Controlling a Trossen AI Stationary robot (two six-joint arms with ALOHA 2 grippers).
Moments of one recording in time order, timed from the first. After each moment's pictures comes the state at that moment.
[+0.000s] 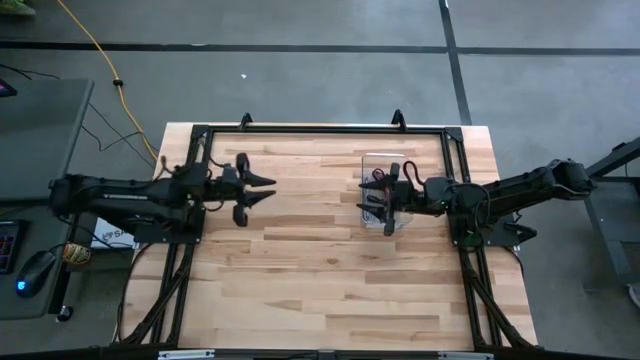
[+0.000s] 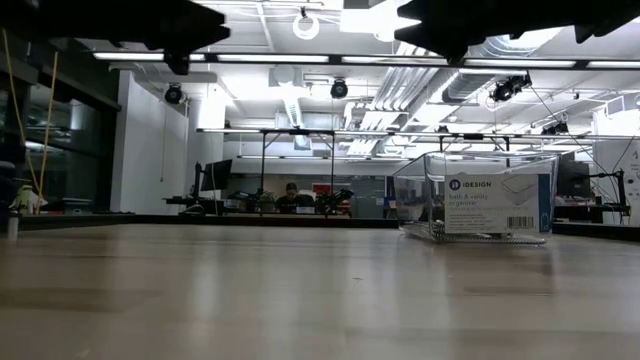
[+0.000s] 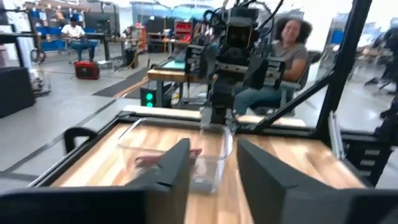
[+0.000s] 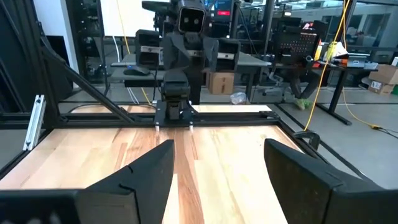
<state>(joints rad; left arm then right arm) 0.21 0.75 0.37 0.38 0.02 -0.05 0.10 1.05 0.52 0.50 0.23 -0.06</state>
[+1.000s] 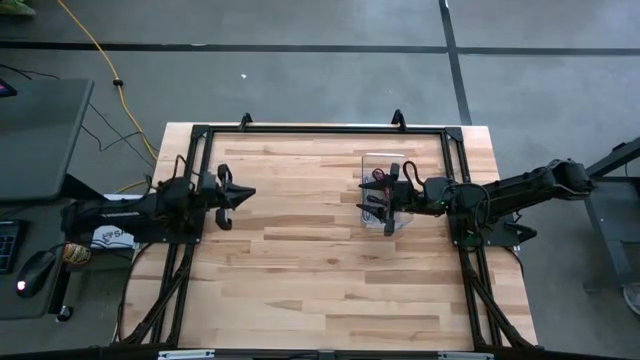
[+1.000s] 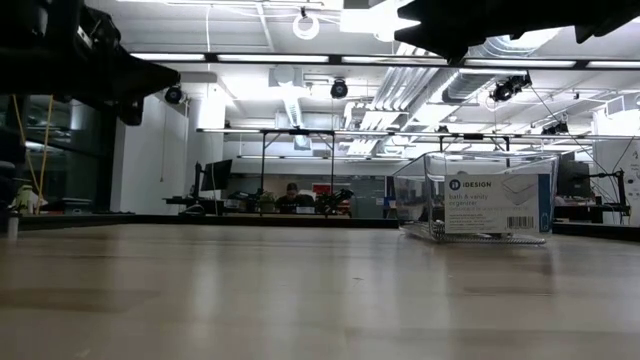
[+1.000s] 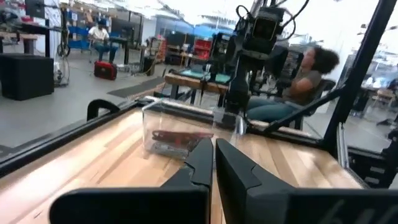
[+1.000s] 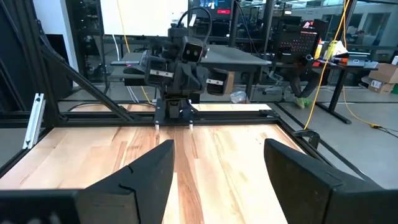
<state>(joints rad) 0.27 0.17 0.01 0.23 -0.02 -0.18 0.10 1.05 0.52 0.50 0.23 -0.06</state>
